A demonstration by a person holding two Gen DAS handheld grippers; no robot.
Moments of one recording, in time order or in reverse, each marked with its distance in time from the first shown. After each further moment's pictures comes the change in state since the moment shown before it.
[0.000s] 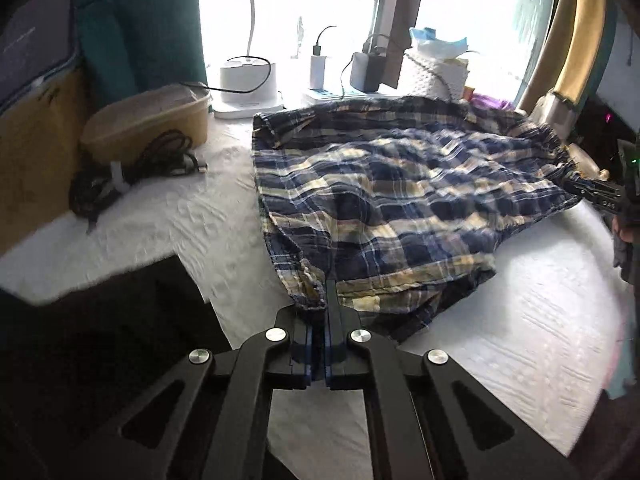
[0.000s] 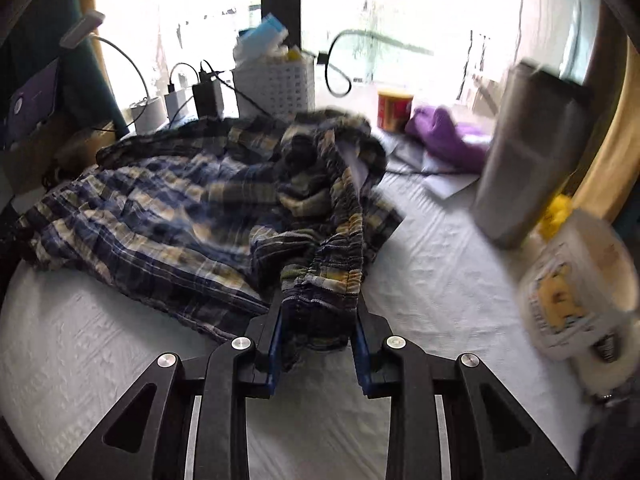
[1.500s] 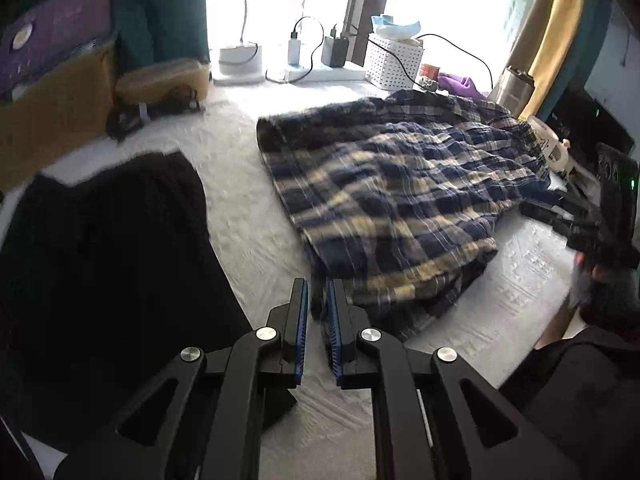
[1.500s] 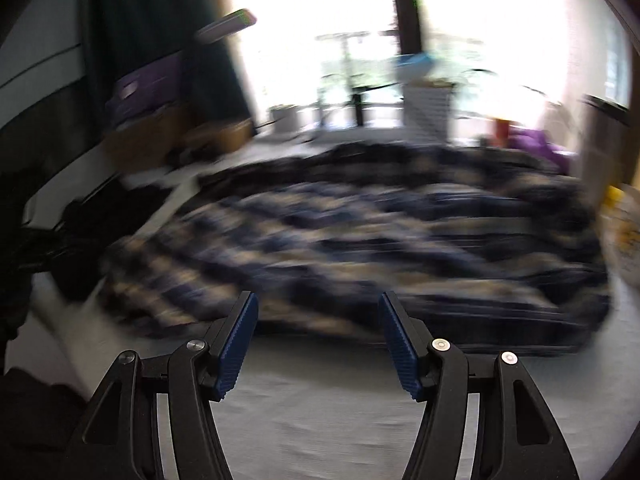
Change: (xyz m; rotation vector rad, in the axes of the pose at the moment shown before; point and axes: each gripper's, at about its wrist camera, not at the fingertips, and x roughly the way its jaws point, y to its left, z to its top) left arm -0.061 -0.034 -0.066 -0.050 0.040 -0.017; right arm -0.061 0.151 -0.073 -0.063 -0.115 0.302
